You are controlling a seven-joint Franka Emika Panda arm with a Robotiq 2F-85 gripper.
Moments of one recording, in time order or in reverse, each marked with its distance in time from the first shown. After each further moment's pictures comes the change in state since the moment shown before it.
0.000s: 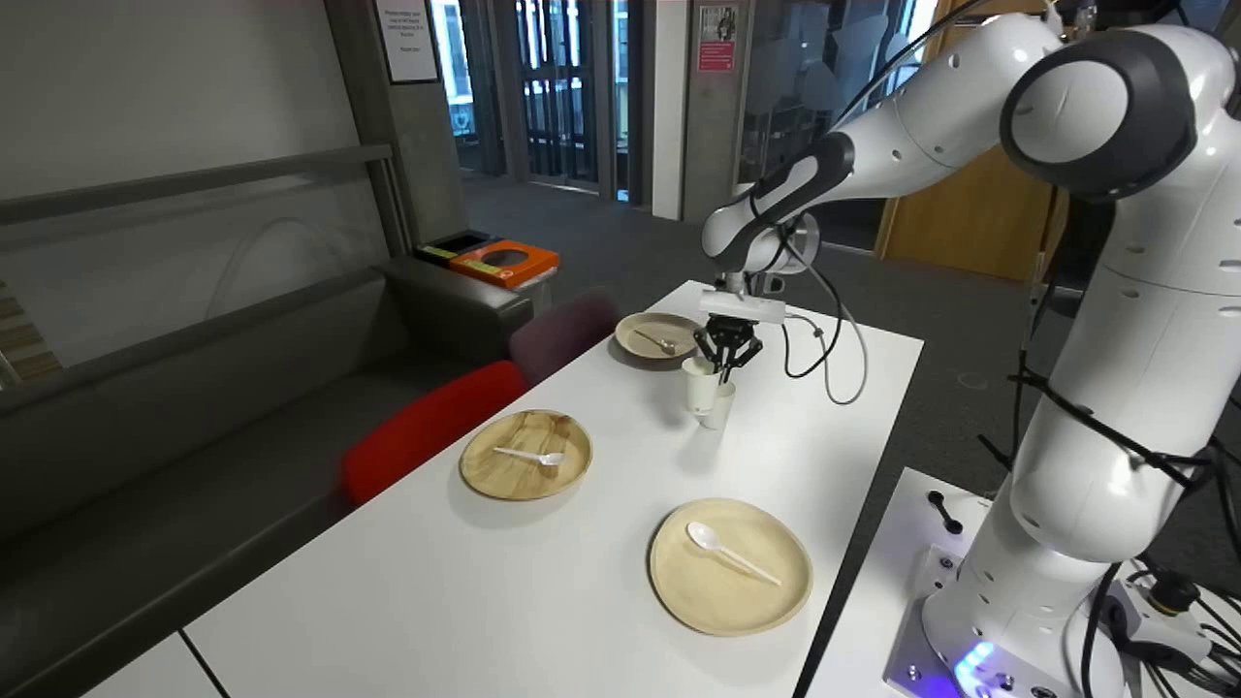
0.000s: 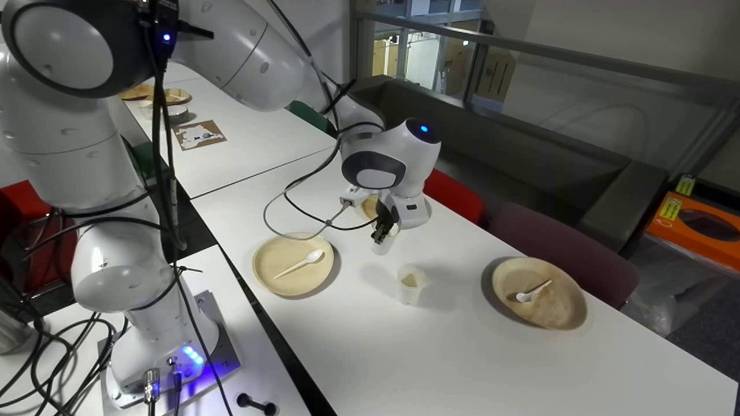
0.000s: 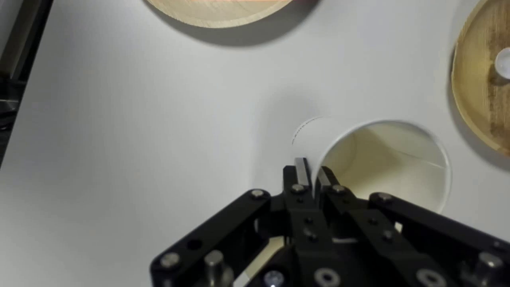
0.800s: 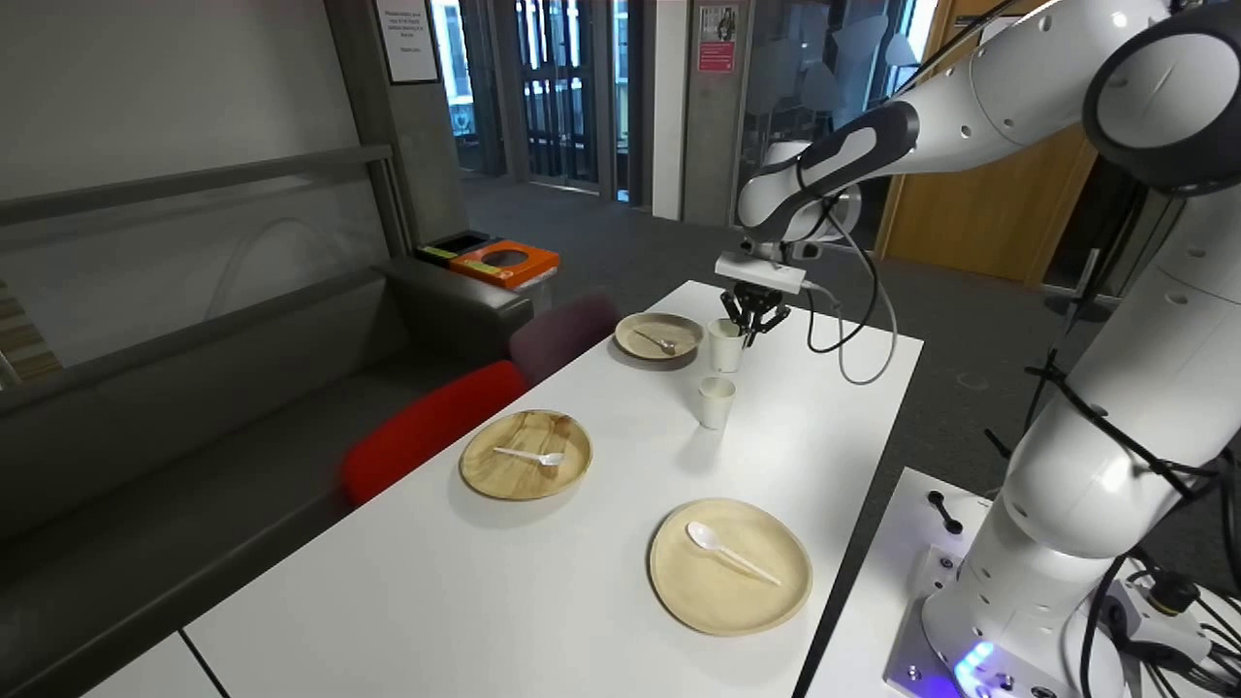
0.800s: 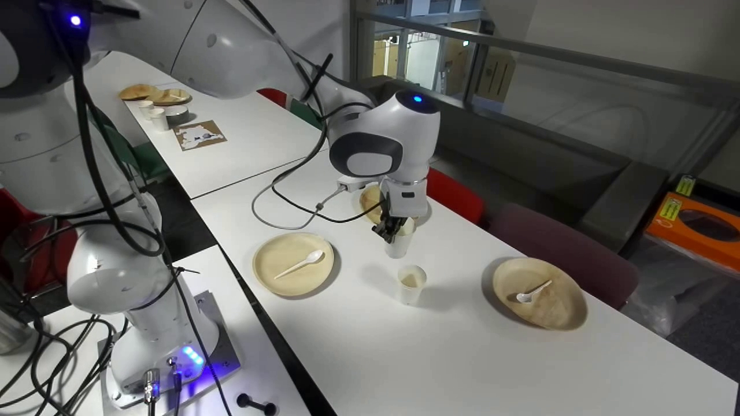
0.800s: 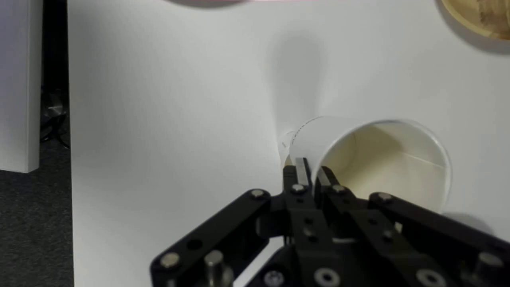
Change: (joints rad) arm -0.067 -0.155 -0.011 -0.038 -0.145 0.003 0.289
